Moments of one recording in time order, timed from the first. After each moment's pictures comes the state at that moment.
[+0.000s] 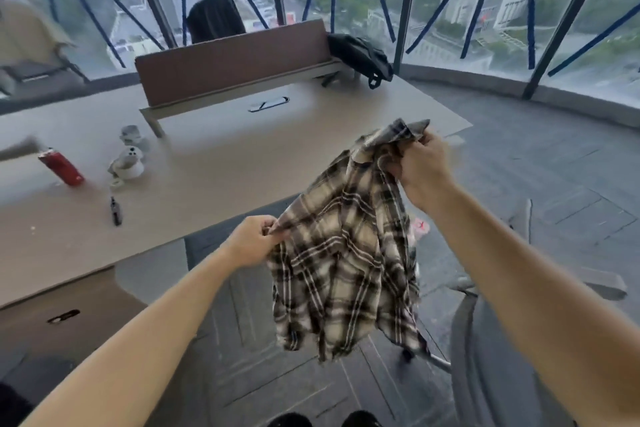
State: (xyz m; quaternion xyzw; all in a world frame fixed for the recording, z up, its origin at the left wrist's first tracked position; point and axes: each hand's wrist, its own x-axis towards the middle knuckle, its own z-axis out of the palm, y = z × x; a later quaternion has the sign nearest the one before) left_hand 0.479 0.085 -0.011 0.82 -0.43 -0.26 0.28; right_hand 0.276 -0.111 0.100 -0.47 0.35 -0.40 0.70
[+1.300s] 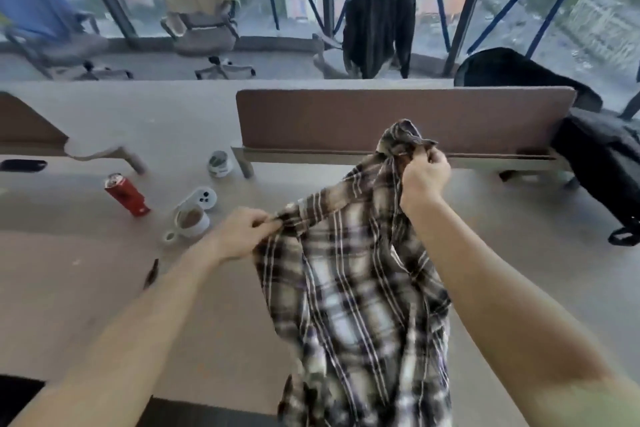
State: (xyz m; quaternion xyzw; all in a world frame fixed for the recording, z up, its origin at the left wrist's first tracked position) left_hand 0.963 -0.113 0.003 0.92 -0.21 -0.20 0.27; right_hand 0.924 -0.414 0.007 -0.53 0.41 -0.30 0.68
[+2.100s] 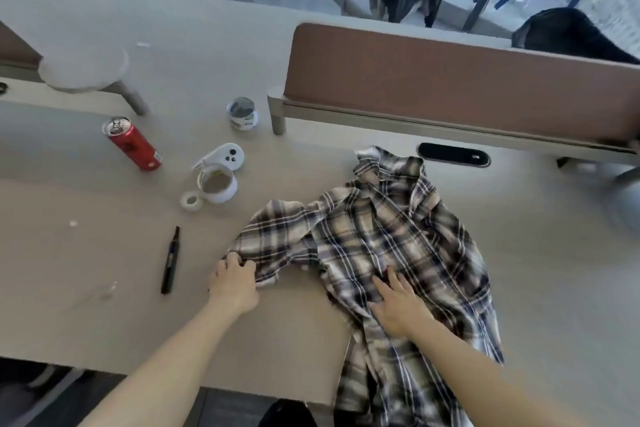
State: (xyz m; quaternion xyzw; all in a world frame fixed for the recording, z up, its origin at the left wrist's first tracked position) left_hand 0.981 0.042 -0.201 0.95 -0.08 -0.29 -0.02; right_hand 0.838 -0.274 -0.247 -0.89 0.15 0.41 0.12
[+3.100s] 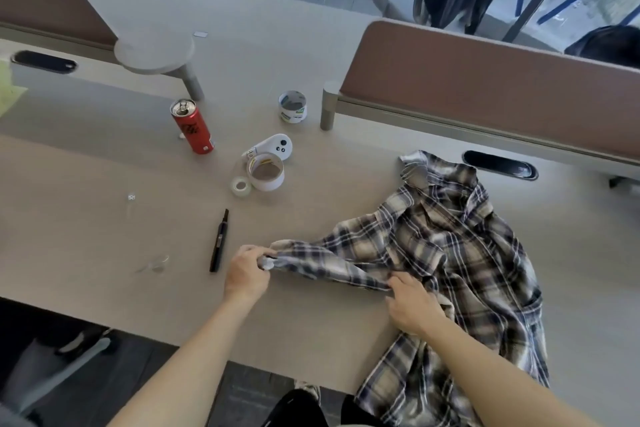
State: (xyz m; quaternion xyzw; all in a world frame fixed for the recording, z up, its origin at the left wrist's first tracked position) left_hand 0.983 0.112 -0.214 0.93 0.03 -0.12 0.34; right_hand 0.867 -0.194 -0.194 -0.92 0.15 0.35 0.14
